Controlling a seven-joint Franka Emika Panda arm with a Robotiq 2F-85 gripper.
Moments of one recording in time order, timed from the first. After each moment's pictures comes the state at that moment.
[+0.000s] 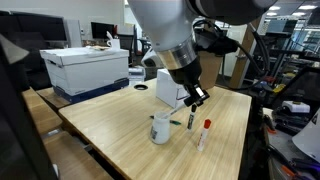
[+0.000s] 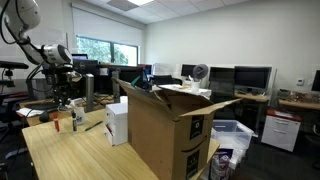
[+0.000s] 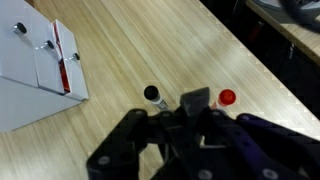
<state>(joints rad) 0.39 0.32 0.30 -1.97 -0.36 1.68 0.03</state>
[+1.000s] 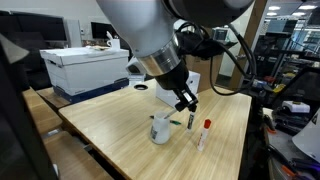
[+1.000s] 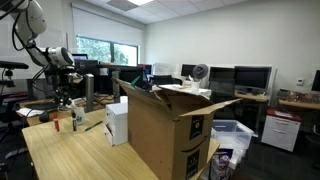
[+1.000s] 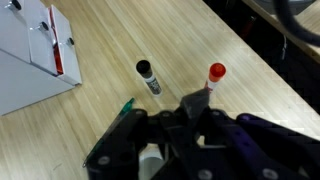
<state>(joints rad) 0.43 0.45 0.30 -1.80 -0.36 1.59 0.03</state>
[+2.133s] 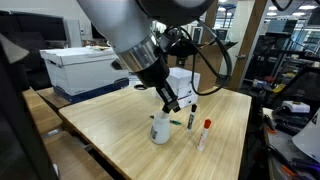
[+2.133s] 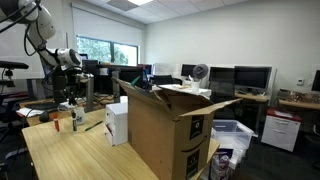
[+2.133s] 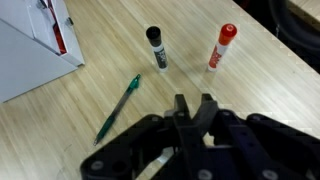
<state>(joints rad) 0.43 0.56 0.27 -1.63 -0.34 1.57 0.03</state>
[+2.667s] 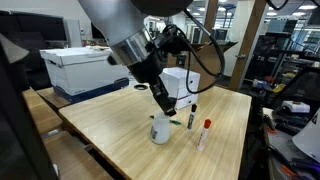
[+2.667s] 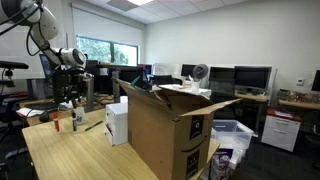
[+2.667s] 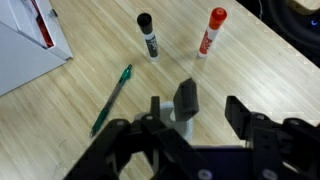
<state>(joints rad) 0.42 0.58 0.25 -1.58 -0.26 1.59 0.03</state>
